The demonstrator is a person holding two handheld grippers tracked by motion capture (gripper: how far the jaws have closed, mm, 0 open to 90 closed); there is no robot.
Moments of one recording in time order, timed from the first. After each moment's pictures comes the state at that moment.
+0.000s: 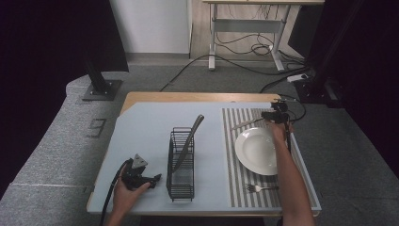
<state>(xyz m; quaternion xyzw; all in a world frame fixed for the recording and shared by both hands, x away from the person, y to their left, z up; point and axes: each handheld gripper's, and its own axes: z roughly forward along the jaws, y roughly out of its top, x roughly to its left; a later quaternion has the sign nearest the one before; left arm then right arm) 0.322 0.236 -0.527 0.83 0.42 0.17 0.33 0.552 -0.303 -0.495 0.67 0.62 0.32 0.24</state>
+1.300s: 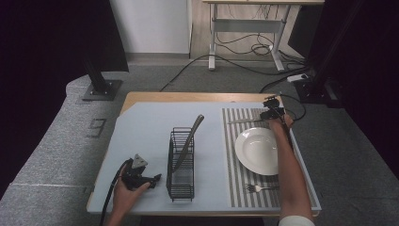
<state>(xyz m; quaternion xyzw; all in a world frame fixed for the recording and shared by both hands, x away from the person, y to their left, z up) 0.322 0.236 -0.527 0.83 0.42 0.17 0.33 0.586 -0.296 -0.505 0.60 0.73 0.18 0.27</state>
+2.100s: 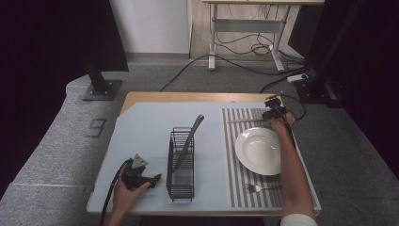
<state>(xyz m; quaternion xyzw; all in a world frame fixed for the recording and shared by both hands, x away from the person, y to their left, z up) 0.323 0.236 -0.527 0.83 0.42 0.17 0.33 0.590 -0.304 -0.505 0.59 0.74 0.17 0.27</state>
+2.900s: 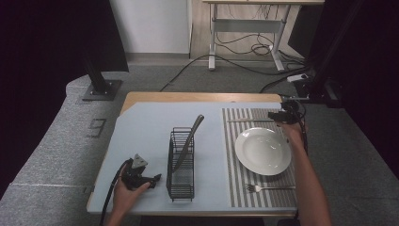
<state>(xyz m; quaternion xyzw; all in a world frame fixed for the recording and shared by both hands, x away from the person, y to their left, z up) 0.322 0.236 -0.527 0.83 0.42 0.17 0.33 0.515 -0.328 -0.454 0.60 0.68 0.35 0.22</state>
